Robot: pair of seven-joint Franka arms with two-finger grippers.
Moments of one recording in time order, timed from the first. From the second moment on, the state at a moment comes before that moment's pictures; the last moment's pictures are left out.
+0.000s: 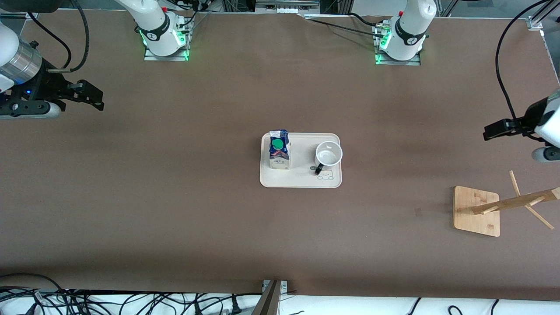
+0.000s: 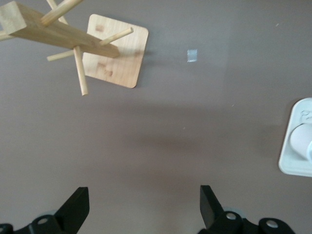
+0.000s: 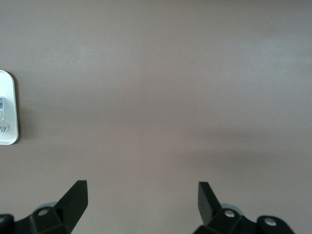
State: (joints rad) left arm -0.18 0.22 0.23 -1.41 0.06 1.48 -0.04; right arm 0.18 -0.01 -0.08 -1.65 -0.02 1.62 0.06
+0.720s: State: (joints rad) left arm -0.17 0.20 0.23 -1.32 -0.05 1.43 -0.03; right arm 0.18 0.00 -0.08 -1.65 -0.02 1.62 0.06
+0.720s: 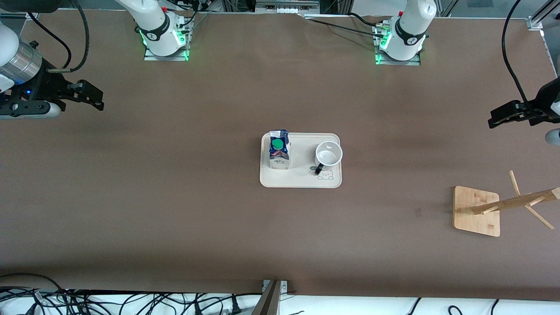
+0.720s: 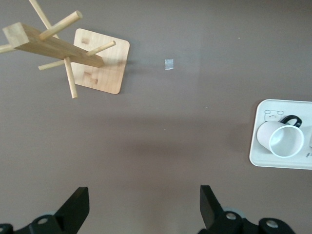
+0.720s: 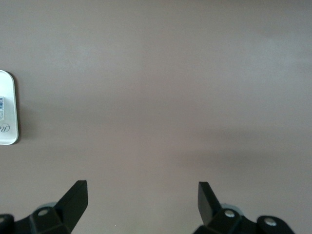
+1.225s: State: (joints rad) left arm -0.03 0.16 0.14 -1.41 -0.06 1.56 0.13; right arm 0.18 -0.01 -0.08 -1.65 -0.02 1.62 0.06
